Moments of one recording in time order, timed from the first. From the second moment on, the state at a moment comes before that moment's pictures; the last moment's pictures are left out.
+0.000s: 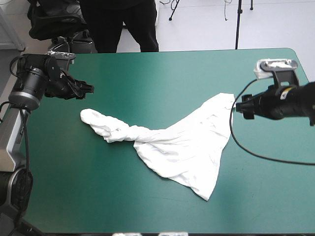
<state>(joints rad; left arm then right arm) -0.07 1.67 -1.68 0.08 1.20 0.00 0.14 1.22 -1.47 0.12 1.23 0.01</state>
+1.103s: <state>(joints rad) 0.00 2.05 -1.67 -0.08 1.09 0.08 0.39 1.16 -0.98 0.24 1.21 -0.20</state>
